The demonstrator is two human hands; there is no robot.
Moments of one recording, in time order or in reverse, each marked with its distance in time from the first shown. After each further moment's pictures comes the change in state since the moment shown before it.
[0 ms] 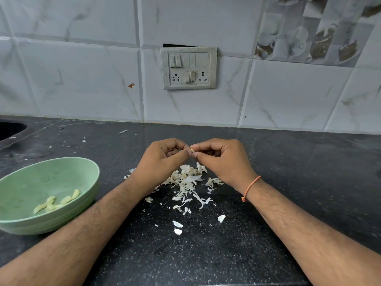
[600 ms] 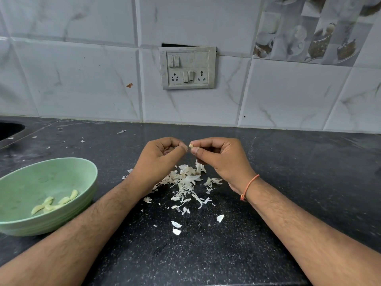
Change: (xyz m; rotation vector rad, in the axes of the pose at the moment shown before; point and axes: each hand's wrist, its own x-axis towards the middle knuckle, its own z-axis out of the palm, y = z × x) left_hand 0.001 0.000 0.003 -0.039 0.098 -0.064; right_hand 0.002 -0.001 0.003 0.305 0.024 0.151
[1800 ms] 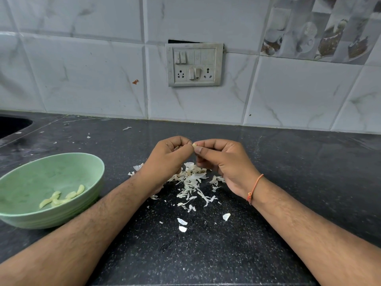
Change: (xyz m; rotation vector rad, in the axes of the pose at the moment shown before) left_hand 0.001 -0.005 0.004 -0.093 -0.083 -0.097; right_hand -0.009 -0.009 0.012 0.320 -0.053 0.287
